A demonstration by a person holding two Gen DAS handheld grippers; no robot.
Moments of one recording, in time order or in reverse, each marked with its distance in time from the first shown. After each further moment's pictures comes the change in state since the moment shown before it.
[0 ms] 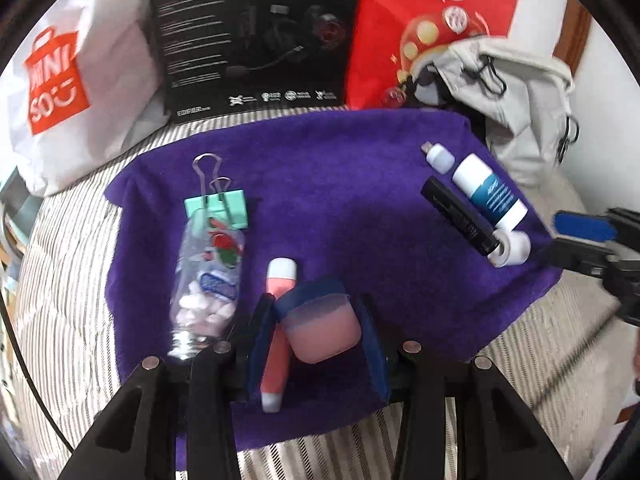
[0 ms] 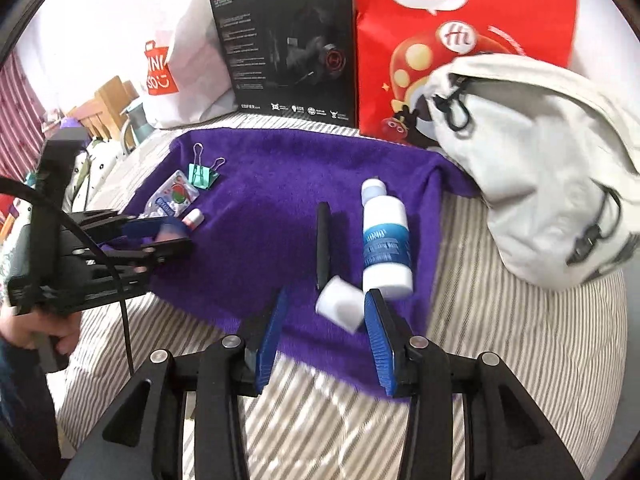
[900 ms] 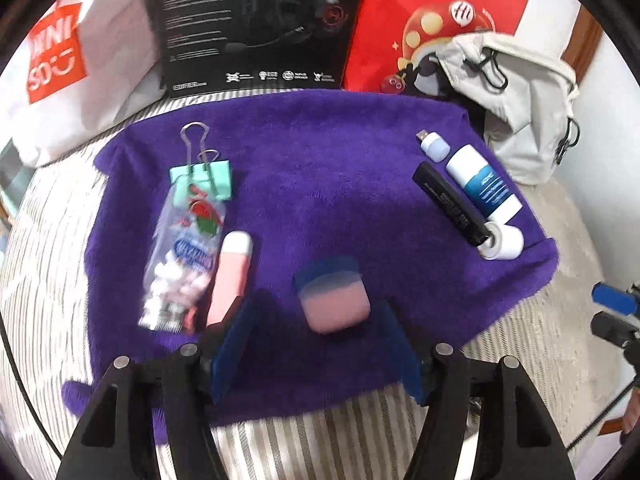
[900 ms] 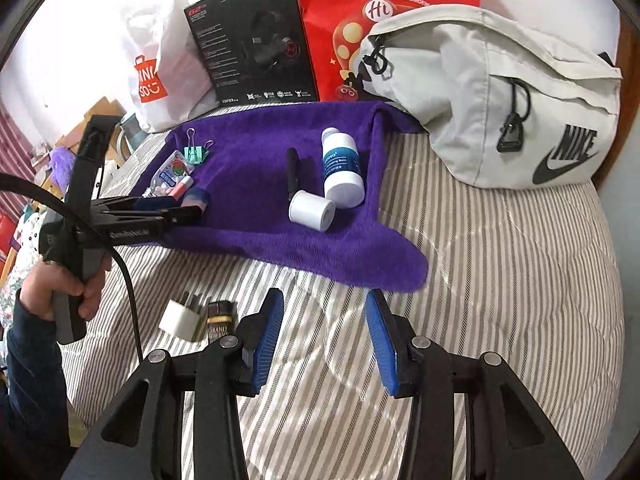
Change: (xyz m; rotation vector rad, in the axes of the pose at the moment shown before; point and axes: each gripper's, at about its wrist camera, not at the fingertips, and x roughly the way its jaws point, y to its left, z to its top) left arm 0.000 0.002 -0.012 -0.092 0.045 -0.045; right arm -0.049 -0.020 -0.071 0.130 -0.004 -0.012
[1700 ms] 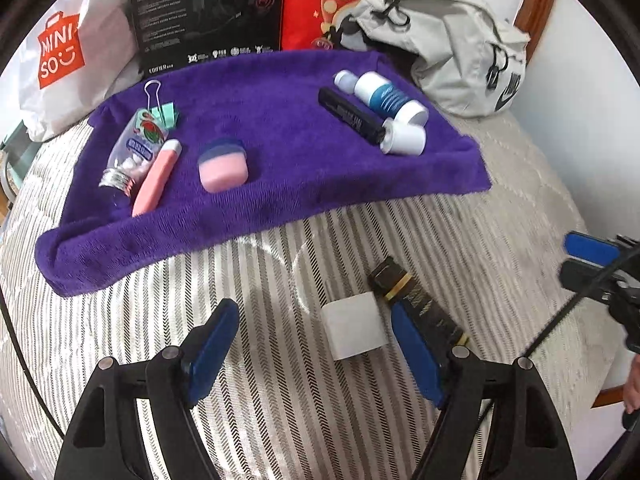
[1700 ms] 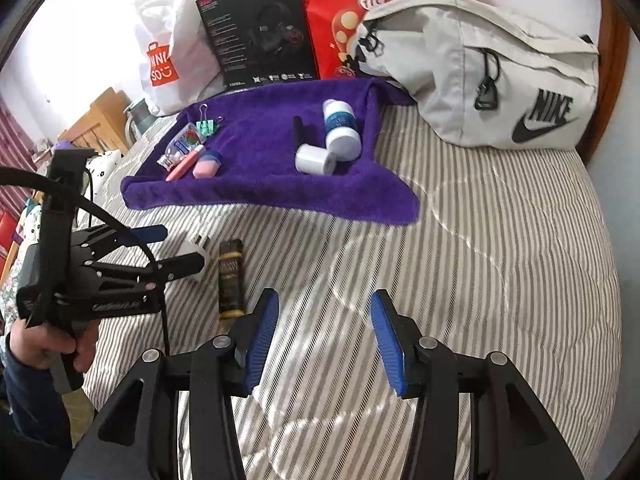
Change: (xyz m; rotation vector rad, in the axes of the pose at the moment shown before) left arm -0.033 -0.077 -0.073 0.060 0.038 0.017; right arm -0.024 -0.001 -0.049 0.012 0.025 -0.005
